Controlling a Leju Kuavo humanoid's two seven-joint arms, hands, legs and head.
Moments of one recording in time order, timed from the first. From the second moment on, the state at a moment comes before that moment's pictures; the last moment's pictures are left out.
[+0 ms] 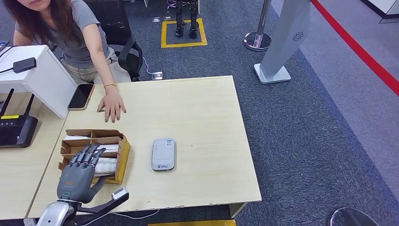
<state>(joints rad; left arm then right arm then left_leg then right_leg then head) 0.06 0.33 -0.25 -1.56 -1.28 0.21 0.11 -0.06 0.07 -0.81 -0.21 1.52 -0.13 0.19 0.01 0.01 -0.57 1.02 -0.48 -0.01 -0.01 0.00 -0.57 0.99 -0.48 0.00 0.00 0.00</state>
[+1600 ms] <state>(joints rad) 0.01 0.33 -0.27 -1.55 -1.26 0.20 0.10 -0.06 0.07 -0.81 -0.21 1.53 -0.14 0.18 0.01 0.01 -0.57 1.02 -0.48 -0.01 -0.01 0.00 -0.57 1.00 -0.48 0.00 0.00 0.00</state>
